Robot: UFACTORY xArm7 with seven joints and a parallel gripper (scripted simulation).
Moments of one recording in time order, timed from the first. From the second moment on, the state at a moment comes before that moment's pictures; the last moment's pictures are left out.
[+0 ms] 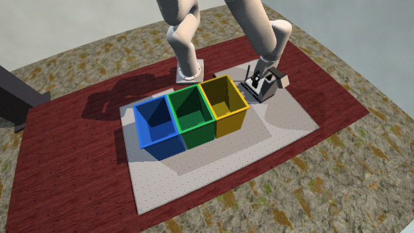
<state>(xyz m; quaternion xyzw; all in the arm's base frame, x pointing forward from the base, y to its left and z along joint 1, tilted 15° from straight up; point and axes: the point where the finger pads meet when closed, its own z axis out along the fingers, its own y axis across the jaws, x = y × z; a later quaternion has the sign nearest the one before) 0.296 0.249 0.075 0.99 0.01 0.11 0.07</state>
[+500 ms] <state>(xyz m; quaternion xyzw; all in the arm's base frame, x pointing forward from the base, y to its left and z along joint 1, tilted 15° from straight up) 0.297 0.248 0.067 0.99 0.01 0.11 0.07</state>
